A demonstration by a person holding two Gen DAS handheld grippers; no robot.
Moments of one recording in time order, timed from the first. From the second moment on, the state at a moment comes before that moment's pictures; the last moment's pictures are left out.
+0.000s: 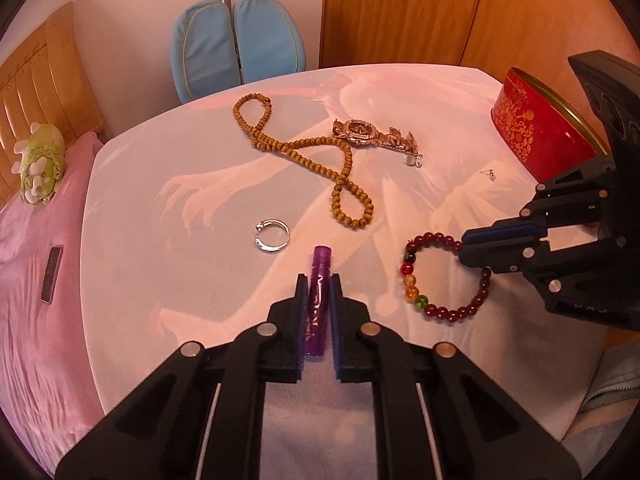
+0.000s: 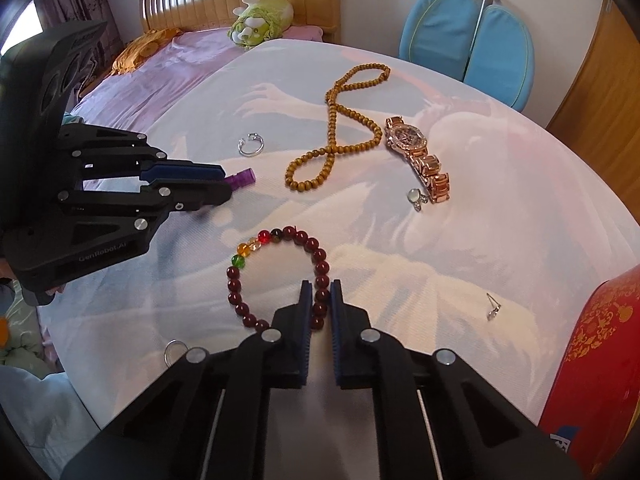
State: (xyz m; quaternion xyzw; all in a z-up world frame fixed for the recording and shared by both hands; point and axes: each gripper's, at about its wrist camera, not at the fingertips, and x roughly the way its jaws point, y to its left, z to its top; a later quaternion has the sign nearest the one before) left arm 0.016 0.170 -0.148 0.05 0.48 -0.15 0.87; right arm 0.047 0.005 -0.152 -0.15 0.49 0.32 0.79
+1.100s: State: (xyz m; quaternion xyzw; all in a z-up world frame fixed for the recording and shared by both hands) left arm 0.020 0.155 -0.115 0.04 0.48 -0.11 0.87; right arm 0.042 -0.050 -0.060 -0.07 0.41 0.34 0.84
